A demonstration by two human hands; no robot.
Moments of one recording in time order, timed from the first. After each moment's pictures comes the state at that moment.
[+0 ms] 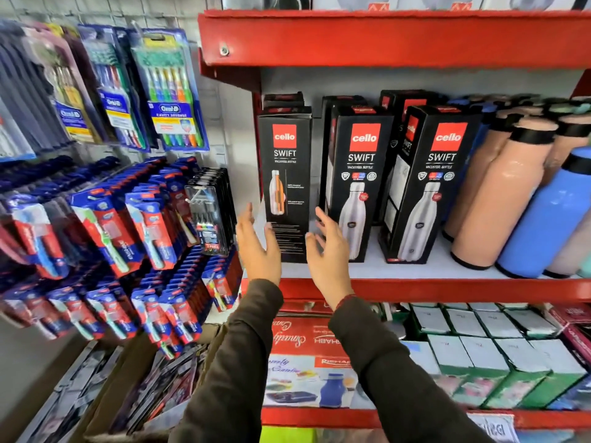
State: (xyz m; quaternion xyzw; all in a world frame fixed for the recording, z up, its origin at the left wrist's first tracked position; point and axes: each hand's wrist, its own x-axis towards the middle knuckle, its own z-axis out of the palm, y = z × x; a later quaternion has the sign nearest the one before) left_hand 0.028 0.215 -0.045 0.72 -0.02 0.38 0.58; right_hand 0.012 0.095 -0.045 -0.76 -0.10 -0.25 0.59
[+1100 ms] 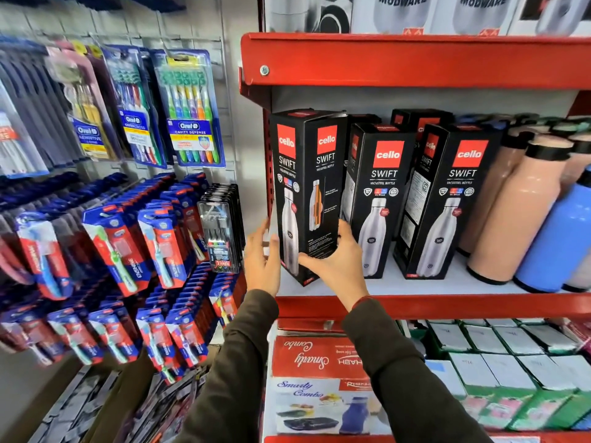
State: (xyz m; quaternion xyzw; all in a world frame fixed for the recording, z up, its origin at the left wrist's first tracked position) left_hand 0.048 0.261 -0.049 0.72 -0.08 0.27 0.64; right_hand 0.028 0.113 -0.026 -0.81 -0.03 -0.24 0.53
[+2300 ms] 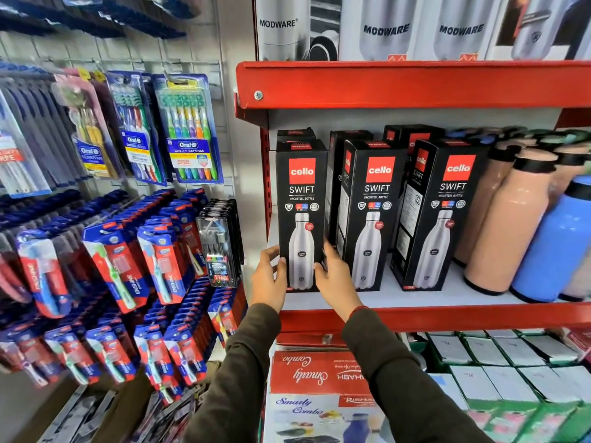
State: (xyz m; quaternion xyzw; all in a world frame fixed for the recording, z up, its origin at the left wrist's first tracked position) left_hand 0.058 0.253 -0.062 0.78 -0.08 0.21 0.59; right_hand 0.048 0.107 -0.044 -0.86 -0.06 -0.17 0.48
